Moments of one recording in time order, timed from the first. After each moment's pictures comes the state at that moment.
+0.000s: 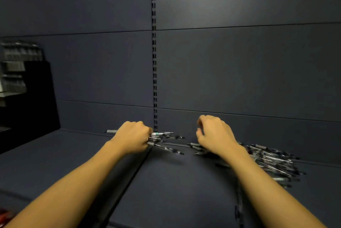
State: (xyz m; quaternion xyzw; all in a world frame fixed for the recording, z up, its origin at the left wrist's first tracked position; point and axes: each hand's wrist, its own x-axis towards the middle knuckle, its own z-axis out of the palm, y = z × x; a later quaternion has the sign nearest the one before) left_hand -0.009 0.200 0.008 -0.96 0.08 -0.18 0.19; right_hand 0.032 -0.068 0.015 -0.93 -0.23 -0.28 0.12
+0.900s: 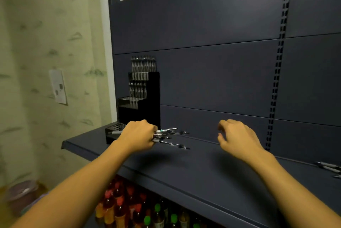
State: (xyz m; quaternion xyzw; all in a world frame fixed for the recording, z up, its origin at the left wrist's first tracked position) left_hand -0.185 0.546 0.035 -0.96 -0.04 -0.21 0.17; right_hand -0.068 0.258 0.029 -0.90 -0.31 -0.28 0.11
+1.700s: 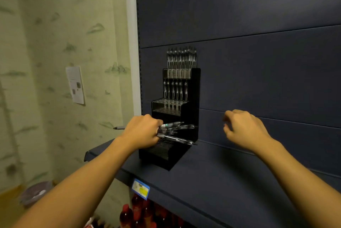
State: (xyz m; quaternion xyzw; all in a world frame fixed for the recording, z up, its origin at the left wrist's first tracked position) left_hand -0.155 0.750 0.045 -0.96 -0.06 -0.21 0.19; right_hand -0.017 0.473 0.048 -0.89 -0.33 -0.29 0.10
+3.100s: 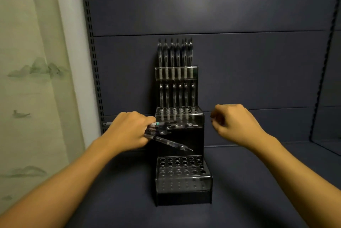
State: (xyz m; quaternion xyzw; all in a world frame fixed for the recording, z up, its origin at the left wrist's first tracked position) left_hand -0.022 0.950 0.057 -0.90 0.30 -0.32 0.08; right_hand -0.043 0.634 0.061 -0.92 -0.16 -0.33 0.12
